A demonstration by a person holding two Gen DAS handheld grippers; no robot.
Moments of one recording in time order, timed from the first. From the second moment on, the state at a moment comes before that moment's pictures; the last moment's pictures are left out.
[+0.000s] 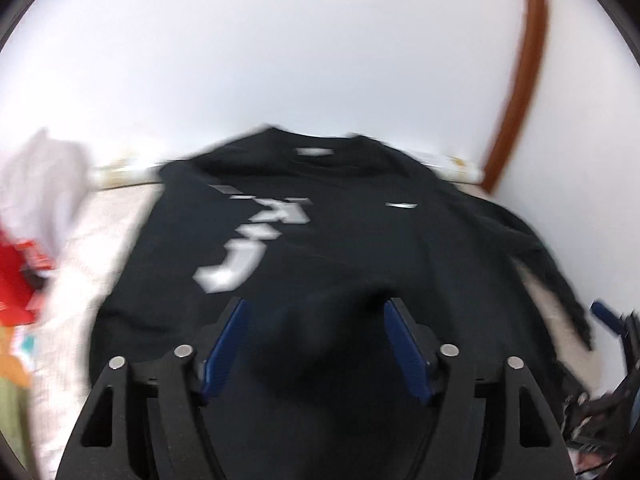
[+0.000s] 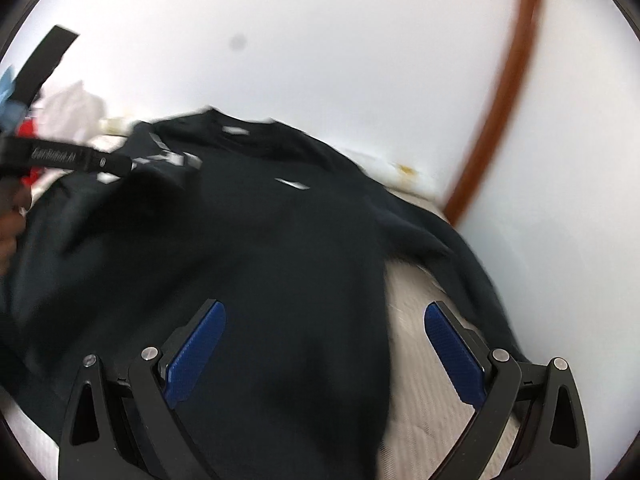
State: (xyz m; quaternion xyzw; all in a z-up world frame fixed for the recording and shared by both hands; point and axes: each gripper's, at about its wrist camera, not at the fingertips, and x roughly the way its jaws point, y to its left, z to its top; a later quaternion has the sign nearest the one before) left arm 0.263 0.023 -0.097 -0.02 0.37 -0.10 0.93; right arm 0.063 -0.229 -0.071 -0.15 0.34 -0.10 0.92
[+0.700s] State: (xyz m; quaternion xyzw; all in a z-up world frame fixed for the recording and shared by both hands) left arm 0.244 0.187 -0.186 -0.09 0.44 0.02 0.89; right arm 0.191 -0.022 -0.147 -0.19 0.40 0.15 0.89
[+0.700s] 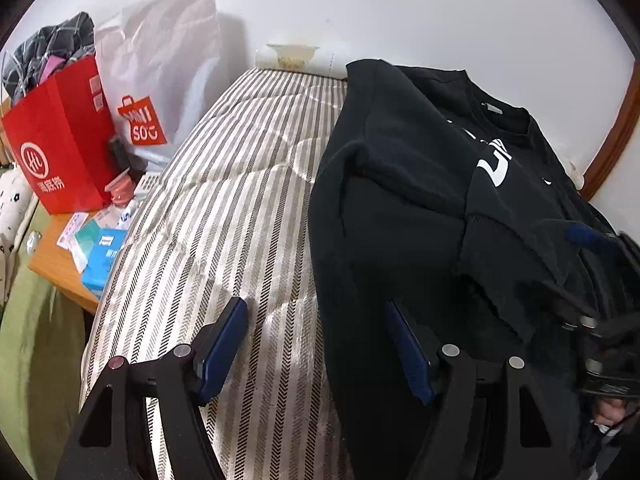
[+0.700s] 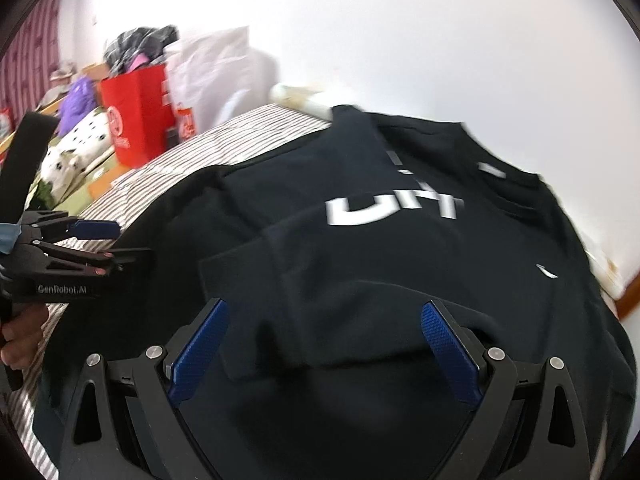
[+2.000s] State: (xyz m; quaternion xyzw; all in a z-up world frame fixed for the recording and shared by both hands) left arm 0.241 0.172 -0.192 -0.04 0.44 0.02 0.90; right arm 0.214 -0.315 -0.106 0.02 0.39 -0.12 0.91
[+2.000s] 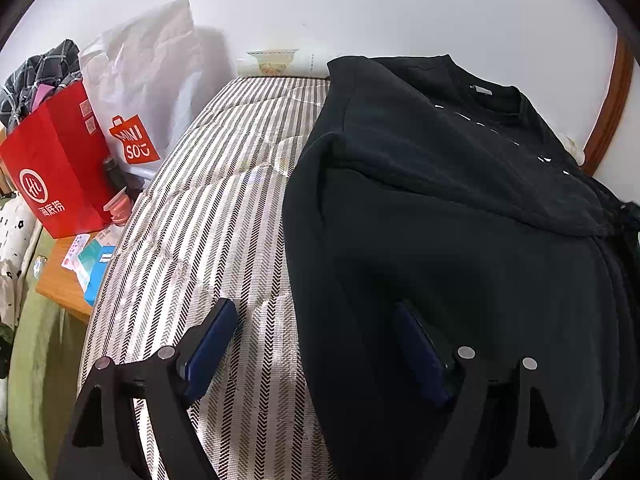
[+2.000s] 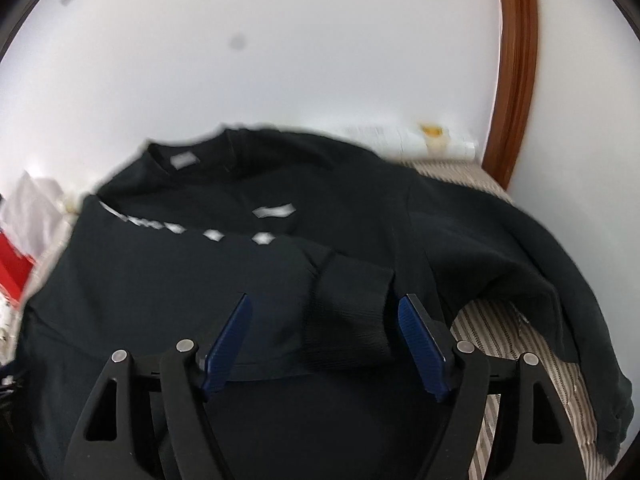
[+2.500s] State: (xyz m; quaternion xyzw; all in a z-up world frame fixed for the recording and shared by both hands) left arm 0.240 0.173 -0.194 -0.04 0.44 0.02 0.90; right arm 0.242 -0.347 -0.137 0.06 0.39 -0.13 0.91
